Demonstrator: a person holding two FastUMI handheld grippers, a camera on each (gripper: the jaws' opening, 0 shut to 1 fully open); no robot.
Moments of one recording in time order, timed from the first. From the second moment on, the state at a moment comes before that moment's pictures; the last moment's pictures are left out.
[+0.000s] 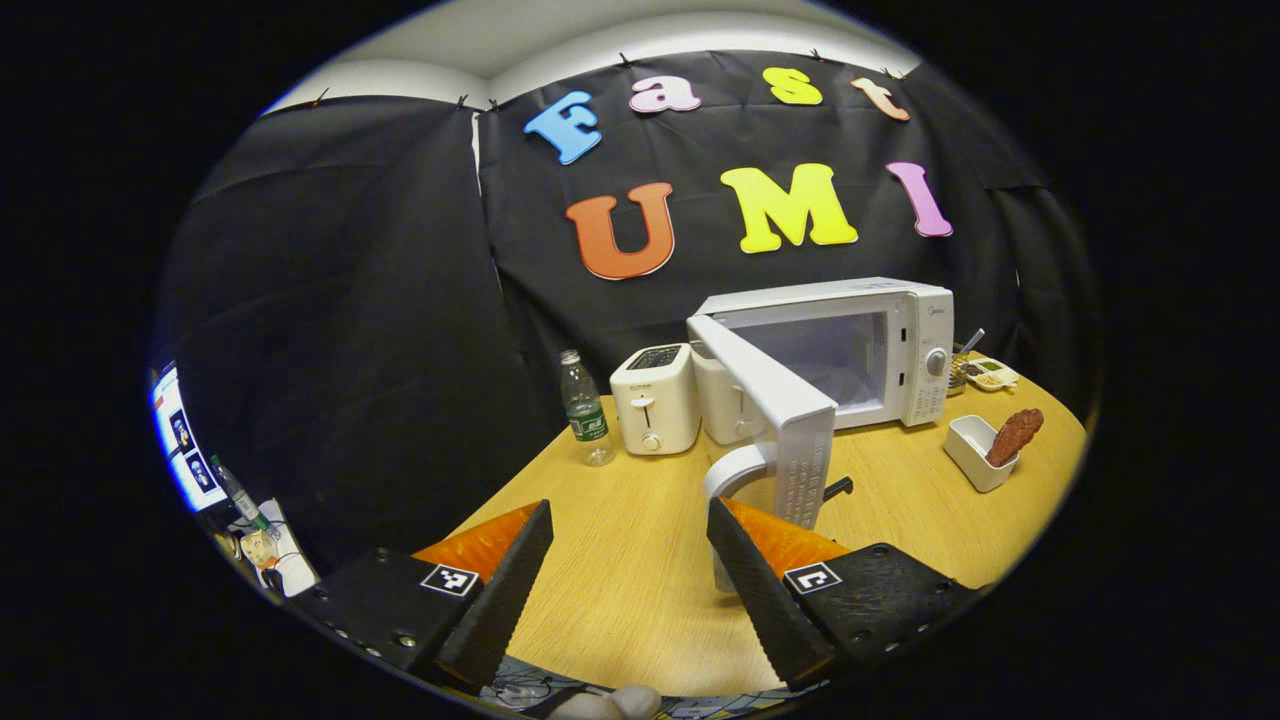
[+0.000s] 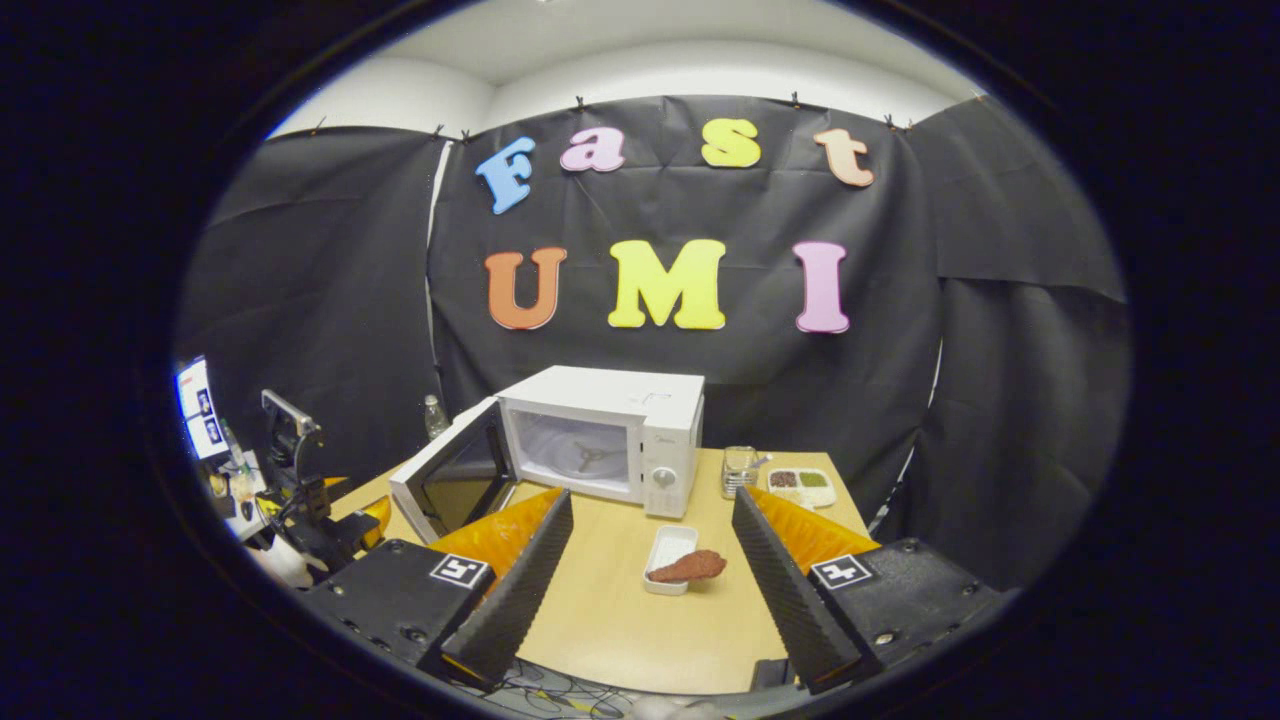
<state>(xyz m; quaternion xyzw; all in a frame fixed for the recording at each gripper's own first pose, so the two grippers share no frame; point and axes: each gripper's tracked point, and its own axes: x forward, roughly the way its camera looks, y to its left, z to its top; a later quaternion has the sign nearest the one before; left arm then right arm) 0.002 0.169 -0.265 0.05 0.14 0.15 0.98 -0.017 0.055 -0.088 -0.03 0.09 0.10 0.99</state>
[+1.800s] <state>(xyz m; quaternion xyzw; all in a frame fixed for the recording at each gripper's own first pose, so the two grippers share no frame) 0.022 0.009 -0.133 0.01 0.11 0.15 0.98 0.194 0.004 -0.353 0.24 0.44 0.25 0.83</state>
